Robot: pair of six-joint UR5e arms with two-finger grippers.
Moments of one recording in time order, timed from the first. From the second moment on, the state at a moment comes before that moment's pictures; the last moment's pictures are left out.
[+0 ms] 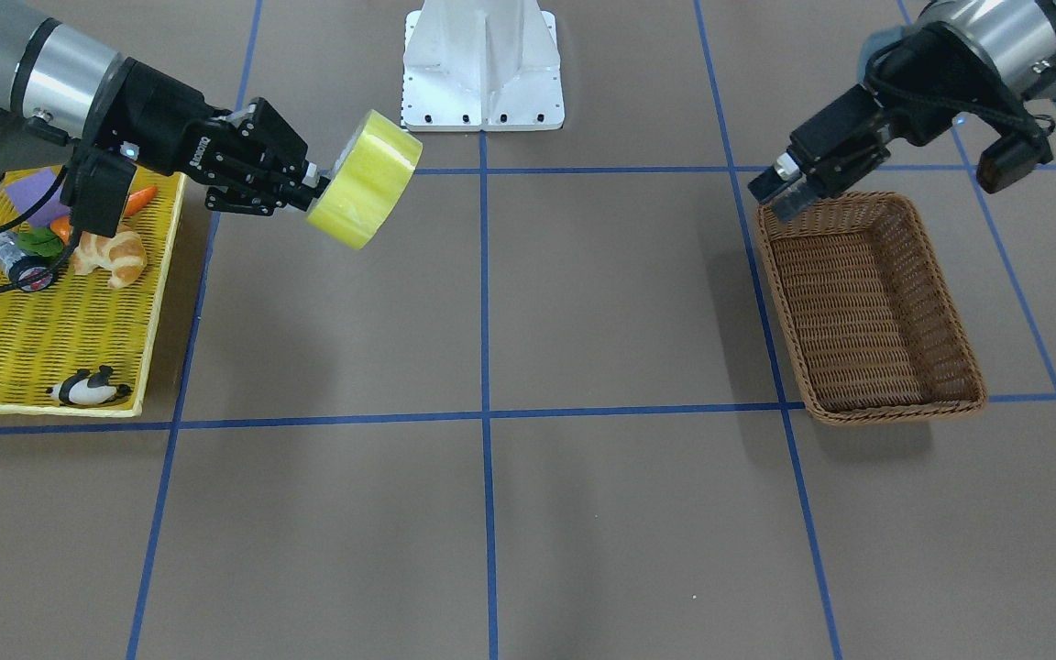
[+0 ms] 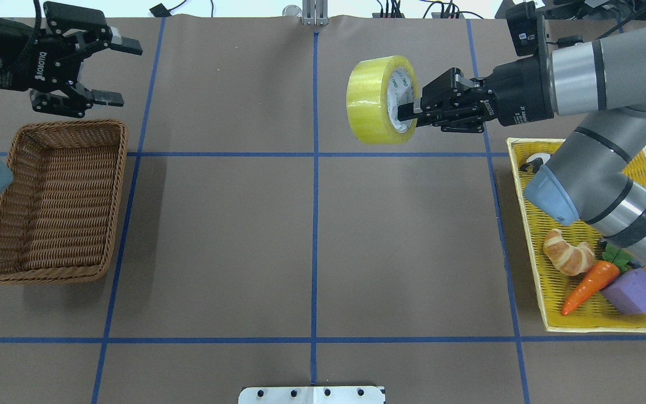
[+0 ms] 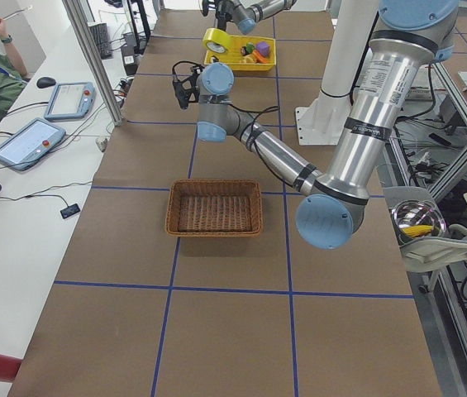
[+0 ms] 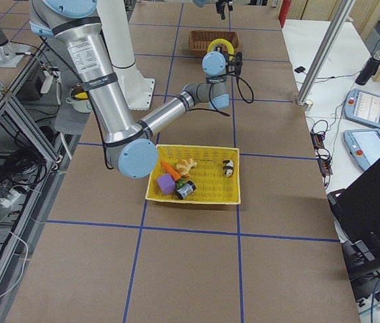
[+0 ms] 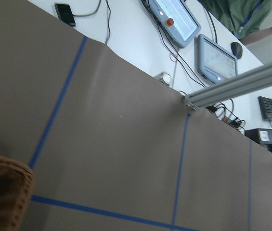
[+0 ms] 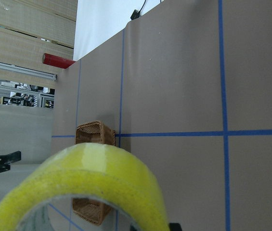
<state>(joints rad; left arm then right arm) -1.02 -1.90 -1.85 -2.70 -2.28 -2.05 0.89 -1.15 1.73 -0.30 2.32 1.76</state>
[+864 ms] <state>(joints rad) -0.76 -1.96 -1.86 -3.19 -1.99 -2.47 0.65 -1.09 1.79 -0.09 2.19 2.01</state>
